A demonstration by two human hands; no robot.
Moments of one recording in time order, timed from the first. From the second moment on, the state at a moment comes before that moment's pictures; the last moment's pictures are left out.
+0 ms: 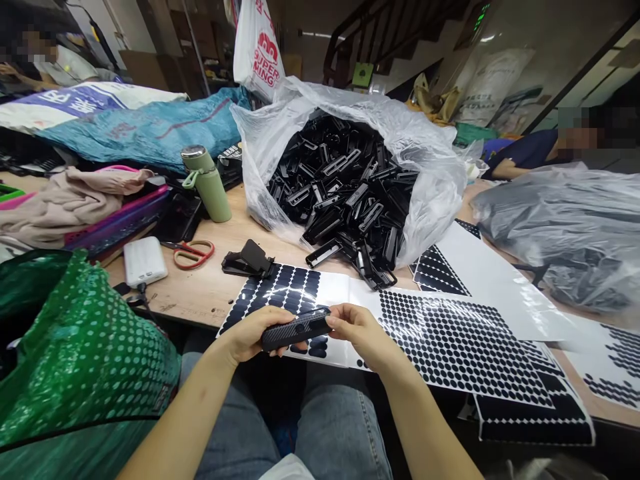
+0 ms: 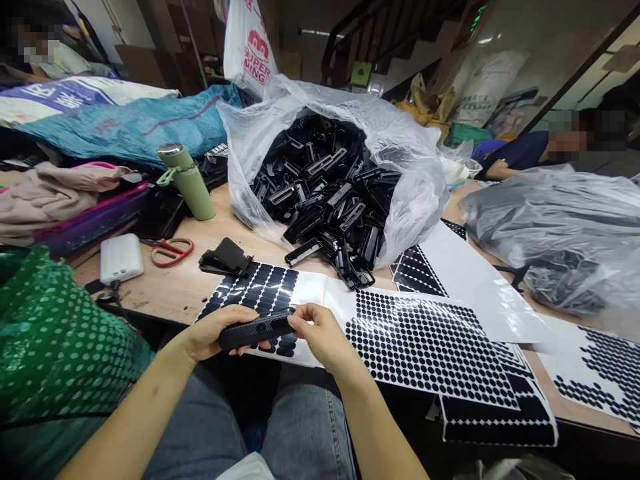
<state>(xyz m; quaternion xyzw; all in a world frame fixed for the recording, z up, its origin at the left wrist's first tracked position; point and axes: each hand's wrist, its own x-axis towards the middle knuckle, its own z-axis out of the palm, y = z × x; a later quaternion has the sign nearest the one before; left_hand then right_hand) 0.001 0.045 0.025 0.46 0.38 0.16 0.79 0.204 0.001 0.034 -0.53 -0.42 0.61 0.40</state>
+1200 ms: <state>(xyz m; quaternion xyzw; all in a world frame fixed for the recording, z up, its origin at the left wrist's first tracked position) 0.018 0.032 0.021 0.45 0.40 0.17 0.78 0.200 -0.018 0.011 -0.62 -0.47 0.43 0.46</state>
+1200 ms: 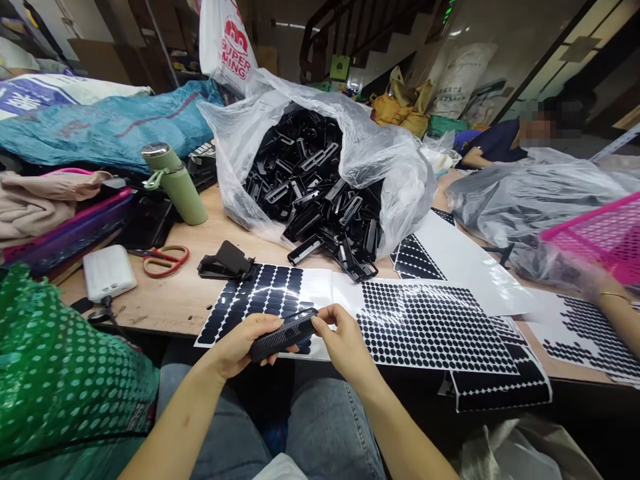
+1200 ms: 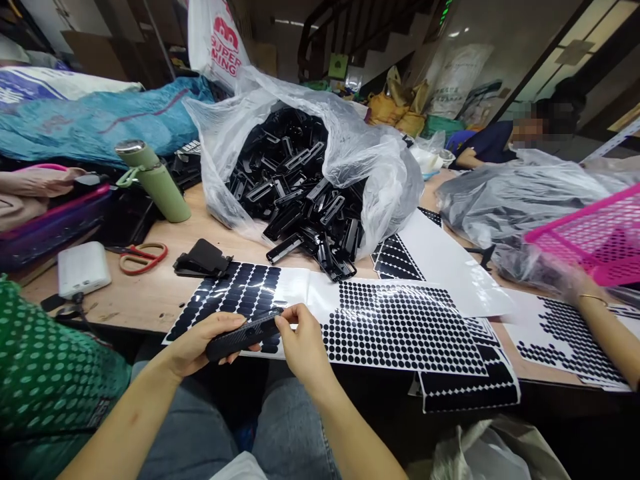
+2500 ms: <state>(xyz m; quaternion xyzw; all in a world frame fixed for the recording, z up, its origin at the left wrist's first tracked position) 0.040 0.022 0.022 0.45 0.40 0.18 0.78 0.185 -0.032 0.034 -0.60 -0.60 0.33 0.41</state>
